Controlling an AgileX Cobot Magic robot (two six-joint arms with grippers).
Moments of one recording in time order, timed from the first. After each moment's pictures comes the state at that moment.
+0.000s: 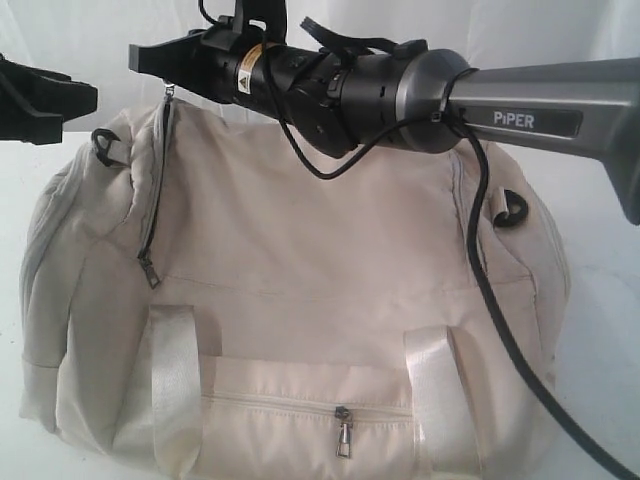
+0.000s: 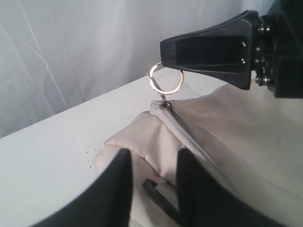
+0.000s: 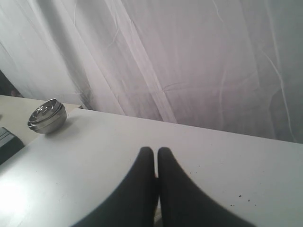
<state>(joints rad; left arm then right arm) 0.01 1.31 -0.90 1.66 -0.61 -1.40 0.82 2.05 -1.64 -0.31 -0.23 0.64</state>
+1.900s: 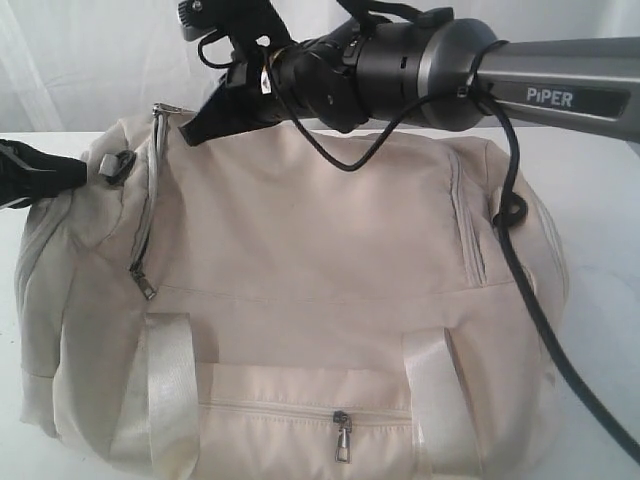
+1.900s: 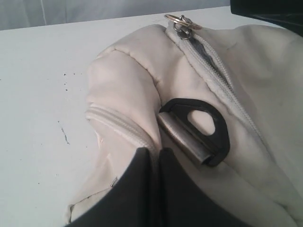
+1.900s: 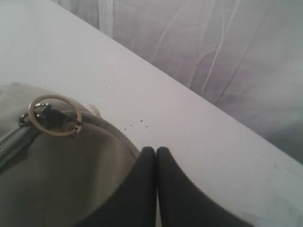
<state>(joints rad) 0.09 1.37 -0.77 1.67 -0.68 -1.53 0.81 2.00 -1.65 -0.26 0.17 0.03</state>
